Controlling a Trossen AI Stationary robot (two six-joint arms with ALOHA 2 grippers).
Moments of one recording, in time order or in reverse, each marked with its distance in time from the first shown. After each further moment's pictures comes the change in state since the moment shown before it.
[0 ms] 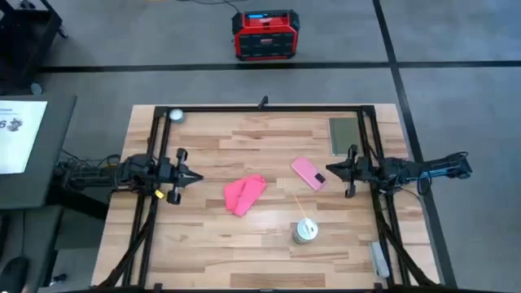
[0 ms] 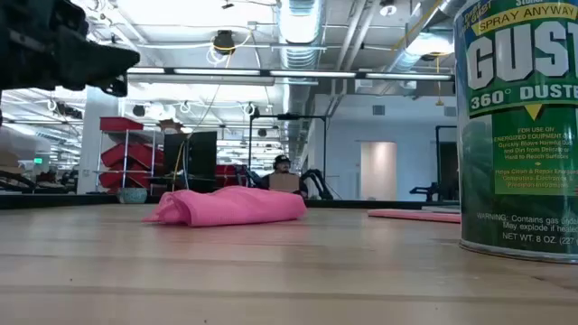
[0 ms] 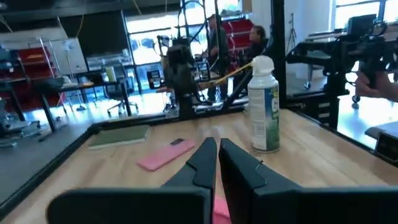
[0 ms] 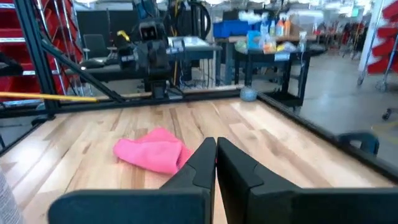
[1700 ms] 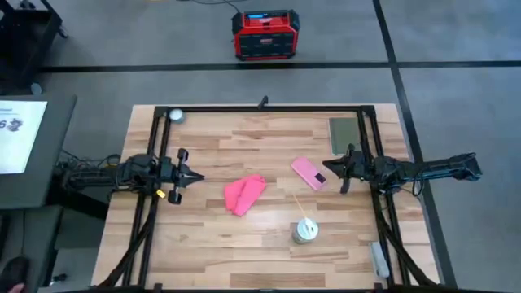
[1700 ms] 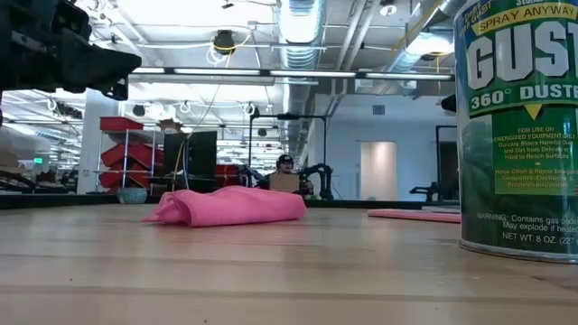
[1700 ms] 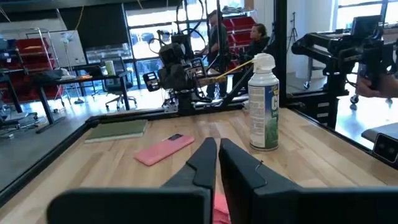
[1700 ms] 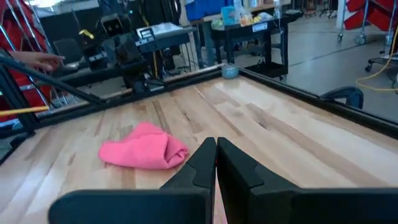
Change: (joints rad) left arm -0.001 0.005 0.001 -0.007 0.000 -0.012; right arm -0.091 0.140 -0.001 0.112 0.003 0.157
